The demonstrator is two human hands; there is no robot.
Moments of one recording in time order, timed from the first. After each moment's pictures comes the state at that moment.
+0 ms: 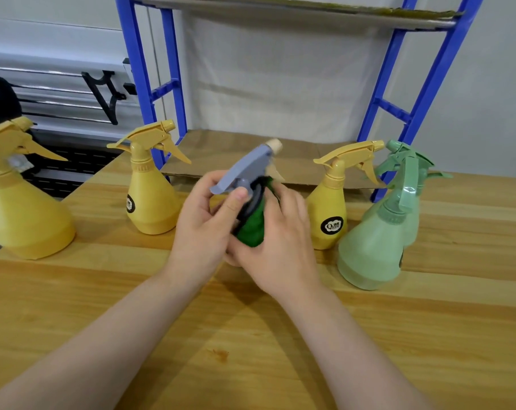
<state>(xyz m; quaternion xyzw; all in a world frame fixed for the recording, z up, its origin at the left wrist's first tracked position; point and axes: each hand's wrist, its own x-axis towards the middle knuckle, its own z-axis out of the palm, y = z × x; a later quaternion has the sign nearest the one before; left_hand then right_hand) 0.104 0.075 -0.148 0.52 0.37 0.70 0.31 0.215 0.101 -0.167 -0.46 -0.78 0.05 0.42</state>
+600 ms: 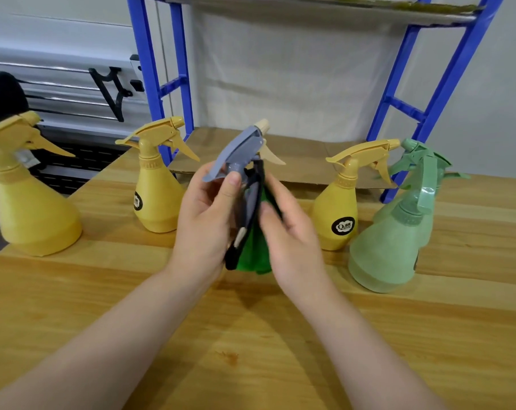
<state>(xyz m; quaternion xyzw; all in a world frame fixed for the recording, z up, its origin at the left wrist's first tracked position) 0.102 0.077 -0.141 0.42 0.34 0.76 0.37 0.208 0.092 -0.154 -0.31 -0.68 0.43 0.51</state>
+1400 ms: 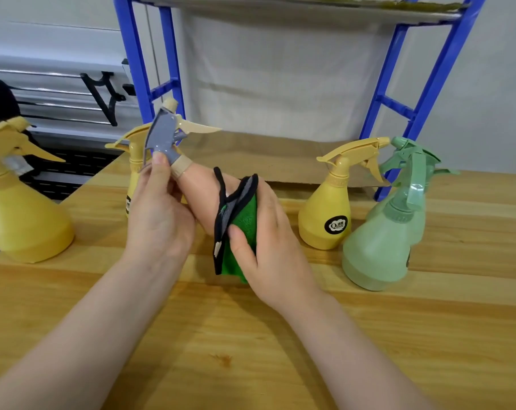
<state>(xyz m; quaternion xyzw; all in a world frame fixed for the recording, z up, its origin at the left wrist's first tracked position) 0.063 0.094 -0.136 0.22 0.30 0.83 0.41 0.211 0.094 -0.174 -0.38 -0.82 0.16 0.40</state>
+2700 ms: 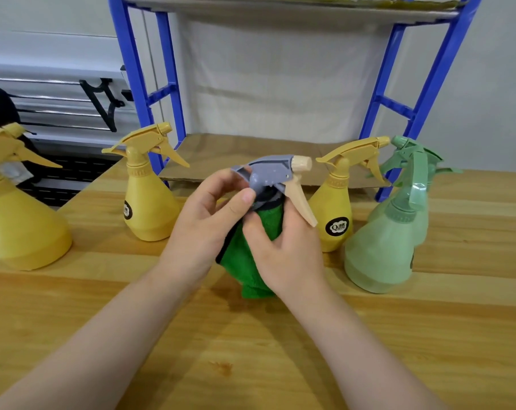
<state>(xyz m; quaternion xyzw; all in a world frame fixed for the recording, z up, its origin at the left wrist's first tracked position) 0.094 0.074 -0.139 0.54 0.36 0.64 0.41 0.213 0.092 -0.156 -0.39 -0.71 0.22 0.55</state>
